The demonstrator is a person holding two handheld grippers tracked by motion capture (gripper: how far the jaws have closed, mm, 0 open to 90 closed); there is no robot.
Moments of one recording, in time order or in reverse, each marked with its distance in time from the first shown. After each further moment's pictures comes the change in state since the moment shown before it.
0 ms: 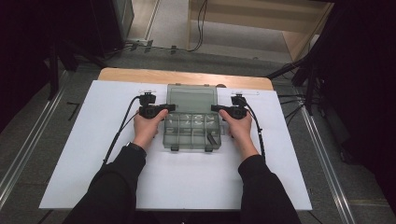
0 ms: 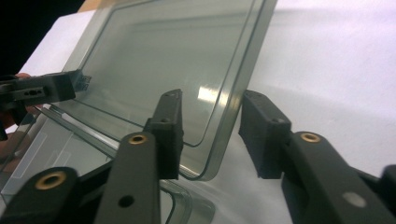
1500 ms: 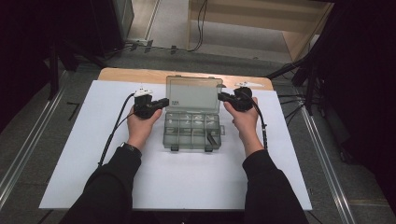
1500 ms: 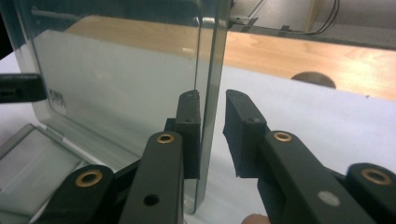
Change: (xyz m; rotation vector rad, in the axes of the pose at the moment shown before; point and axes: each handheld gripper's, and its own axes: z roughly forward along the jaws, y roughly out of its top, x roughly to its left) left arm -0.009 0.001 -0.026 -0.151 0.013 0.258; right arm 0.032 0.027 -0.037 -0.152 -0.147 -0.244
